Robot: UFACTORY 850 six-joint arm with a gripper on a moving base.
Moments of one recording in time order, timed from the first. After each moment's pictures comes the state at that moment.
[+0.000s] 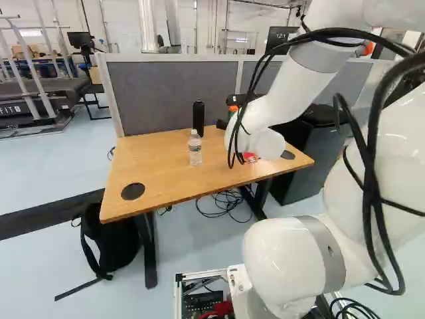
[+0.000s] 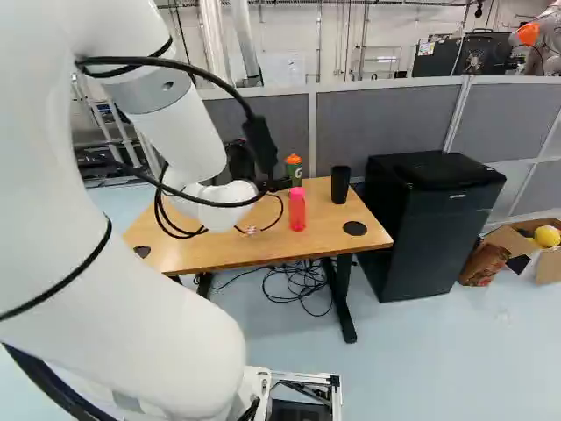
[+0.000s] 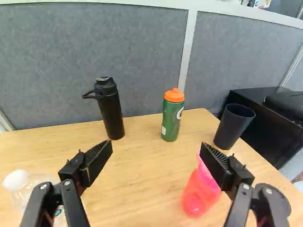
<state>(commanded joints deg) -2.1 6.4 -20.9 0.0 49.4 0.0</state>
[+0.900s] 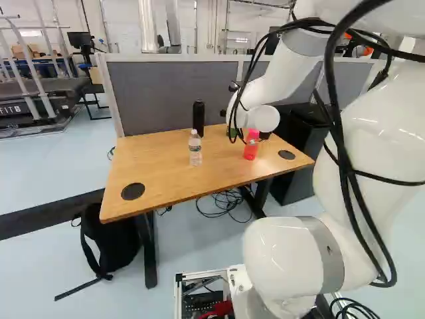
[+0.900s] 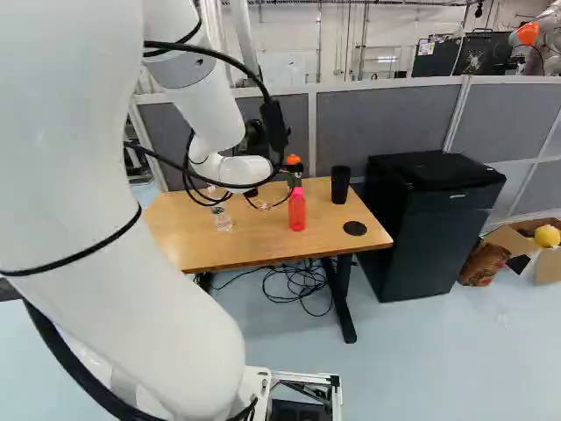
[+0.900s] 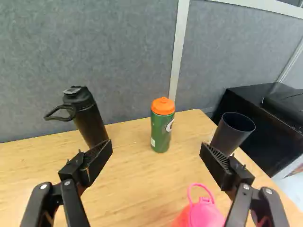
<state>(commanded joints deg) -5.0 -1.6 -35.0 0.0 37.7 0.0</state>
